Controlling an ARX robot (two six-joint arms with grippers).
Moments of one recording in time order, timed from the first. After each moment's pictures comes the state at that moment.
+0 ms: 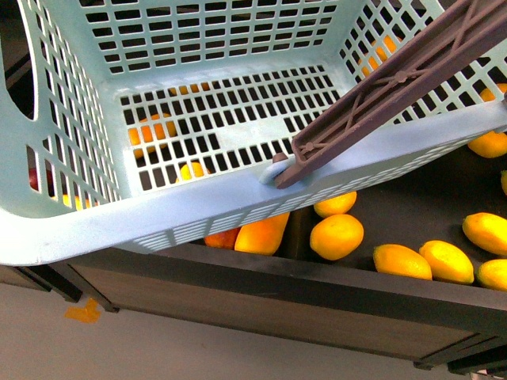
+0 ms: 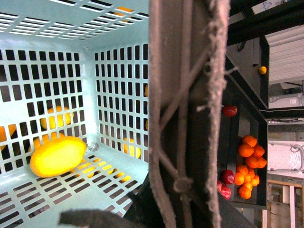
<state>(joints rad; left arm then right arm) -0.64 1.68 1.46 -0.31 0.06 -1.01 0.08 0.96 0.19 0.76 0.08 0.00</state>
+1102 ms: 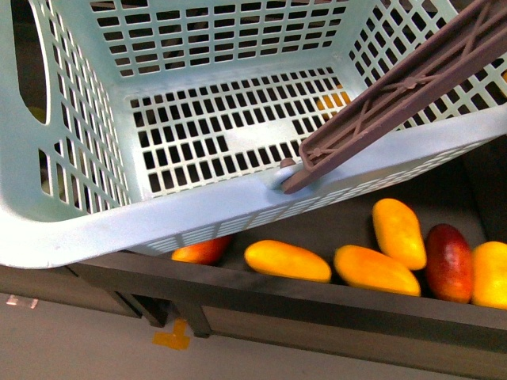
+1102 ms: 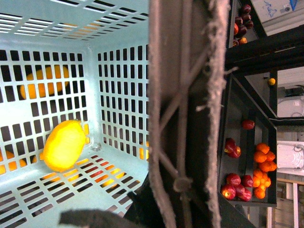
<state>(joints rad) -0.64 1.69 1.46 -0.31 0.07 -1.01 0.07 0.95 0.19 0.76 0.07 0.00</state>
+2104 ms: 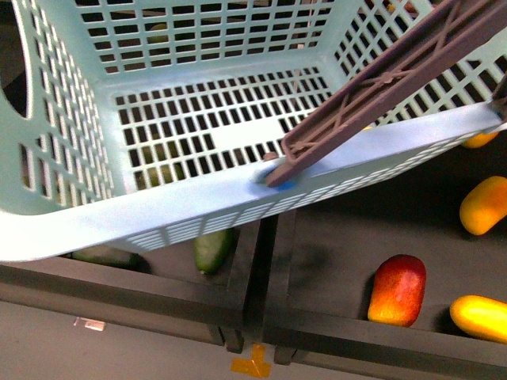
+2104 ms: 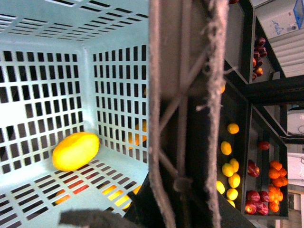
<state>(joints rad) -0.64 1.69 1.46 -0.31 0.06 -1.00 -0.02 1.20 0.49 0.02 0.35 0.39</state>
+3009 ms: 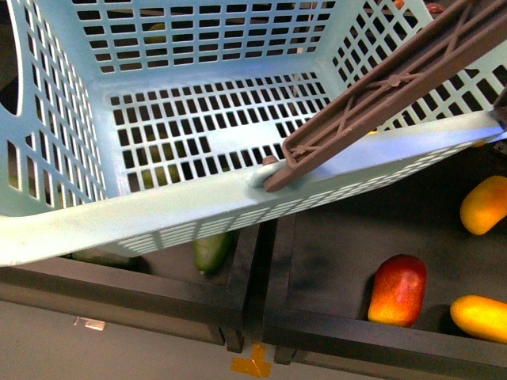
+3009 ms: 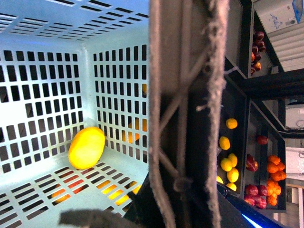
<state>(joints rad) -0.64 1.69 1.46 -0.31 0.07 -1.00 -0.19 2.32 1.20 0.19 0.21 0.44</state>
